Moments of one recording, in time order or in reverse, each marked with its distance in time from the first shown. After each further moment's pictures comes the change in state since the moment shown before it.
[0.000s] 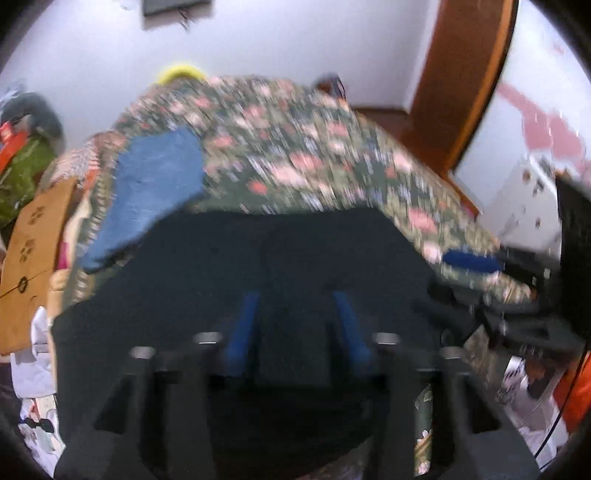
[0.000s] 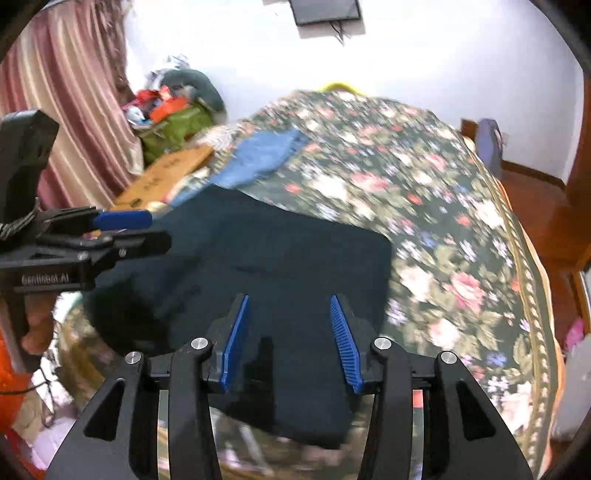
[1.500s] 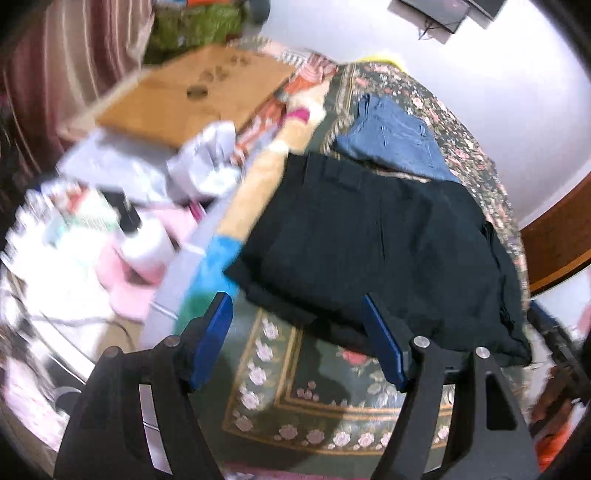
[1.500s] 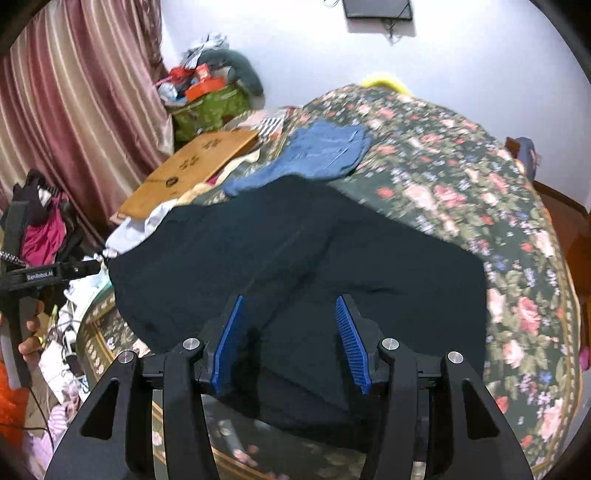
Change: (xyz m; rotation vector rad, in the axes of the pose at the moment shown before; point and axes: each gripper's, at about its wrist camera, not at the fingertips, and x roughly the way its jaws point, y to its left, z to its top) left arm -0.100 0.221 -0.198 -0.776 -0.030 0.144; right arm 0.031 0.111 0.011 -0.152 0.018 0.088
